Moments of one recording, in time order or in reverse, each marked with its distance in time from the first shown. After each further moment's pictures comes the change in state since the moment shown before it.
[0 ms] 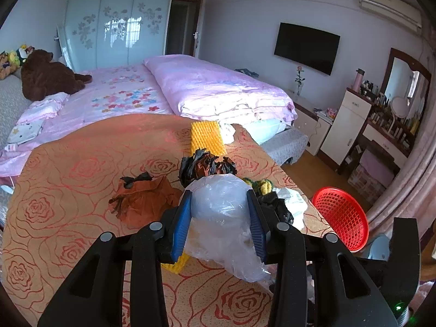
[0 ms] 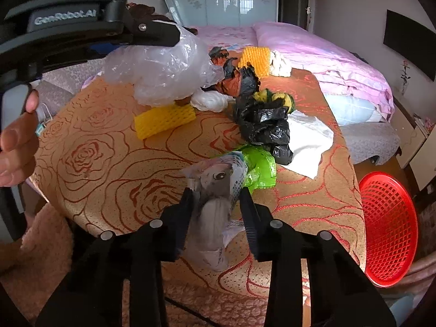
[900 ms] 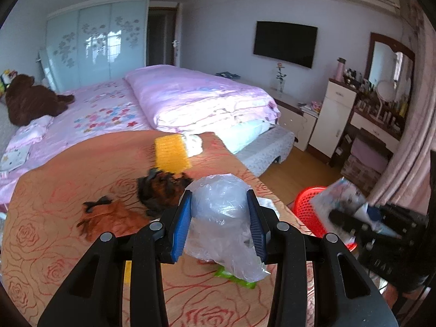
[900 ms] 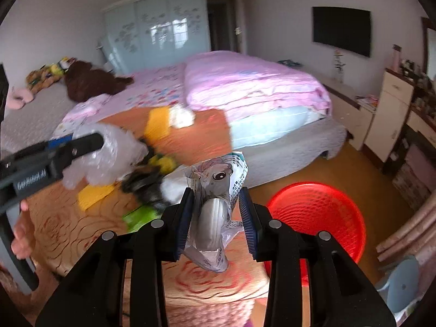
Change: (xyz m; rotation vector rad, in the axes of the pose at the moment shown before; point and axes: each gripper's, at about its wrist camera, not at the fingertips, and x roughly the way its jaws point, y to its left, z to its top) left arm 0.015 -0.066 0.011 0.116 -0.019 -0.047; right arm -0.069 -0.098 0.013 0.258 -0.202 -0.254
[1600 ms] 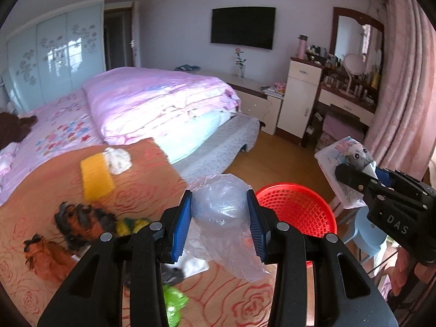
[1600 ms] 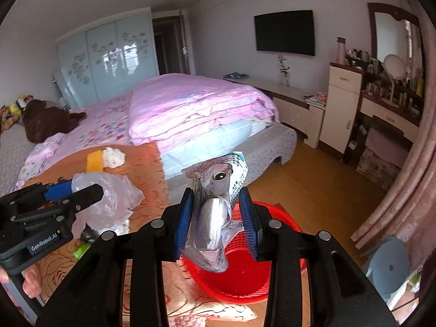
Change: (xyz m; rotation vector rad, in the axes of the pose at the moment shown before) left arm 0.048 -0.096 0.024 0.148 0.049 -0.143; right arm -0.024 -0.084 0.009 0.164 -0.097 -0.205
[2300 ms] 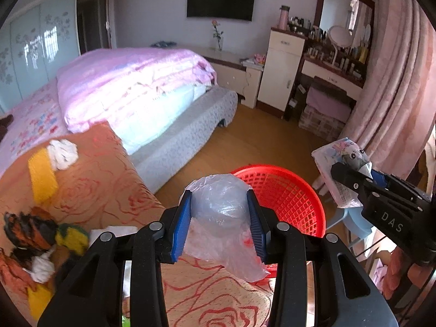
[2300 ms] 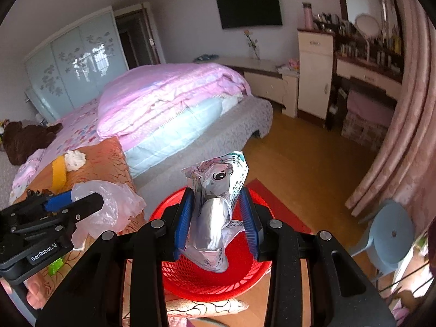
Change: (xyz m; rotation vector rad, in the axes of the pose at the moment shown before) left arm 0.074 -0.044 -0.003 0.040 0.161 -0.096; right arm 0.040 -0.070 -0.023 0.175 0.106 -0.074
